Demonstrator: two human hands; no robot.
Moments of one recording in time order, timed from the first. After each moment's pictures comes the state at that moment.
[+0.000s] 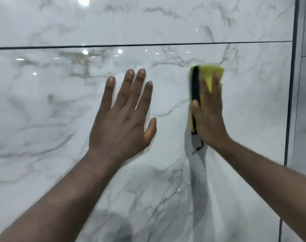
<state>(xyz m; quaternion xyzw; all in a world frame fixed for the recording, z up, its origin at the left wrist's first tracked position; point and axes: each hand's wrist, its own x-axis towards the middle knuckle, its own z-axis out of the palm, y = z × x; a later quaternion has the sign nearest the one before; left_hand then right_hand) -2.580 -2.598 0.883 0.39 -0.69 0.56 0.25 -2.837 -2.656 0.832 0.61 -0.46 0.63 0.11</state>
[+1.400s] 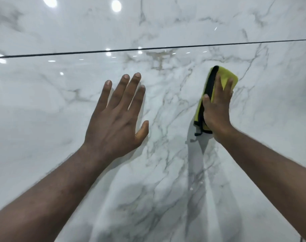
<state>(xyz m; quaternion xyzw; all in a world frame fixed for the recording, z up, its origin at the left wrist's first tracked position) -2.416 -2.508 0.880 0.39 -0.69 0.55 0.26 -2.708 -2.587 0.847 0.55 -0.50 0.67 -0.05</state>
